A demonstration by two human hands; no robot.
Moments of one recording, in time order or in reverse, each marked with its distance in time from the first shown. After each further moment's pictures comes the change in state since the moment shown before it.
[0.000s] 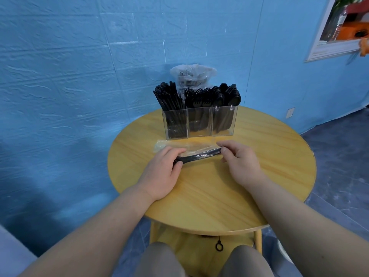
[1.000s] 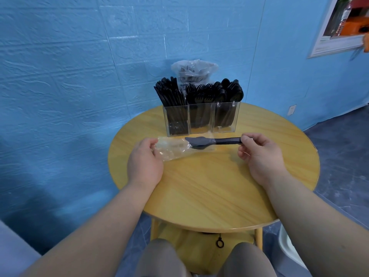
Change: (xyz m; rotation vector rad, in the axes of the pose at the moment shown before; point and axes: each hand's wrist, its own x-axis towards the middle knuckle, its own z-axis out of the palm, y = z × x) left_hand 0.005 -0.009 -0.005 0.001 0.348 -0.532; right_hand 0.003 0.003 -0.022 0.727 0.219 0.284
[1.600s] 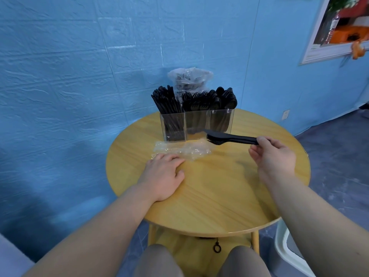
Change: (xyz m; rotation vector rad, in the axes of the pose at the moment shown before) left_hand -0.001 0.007 0.012 0.433 -0.519 0.495; right_hand 0.000 -0.023 -0.012 0.170 0.313 0.035
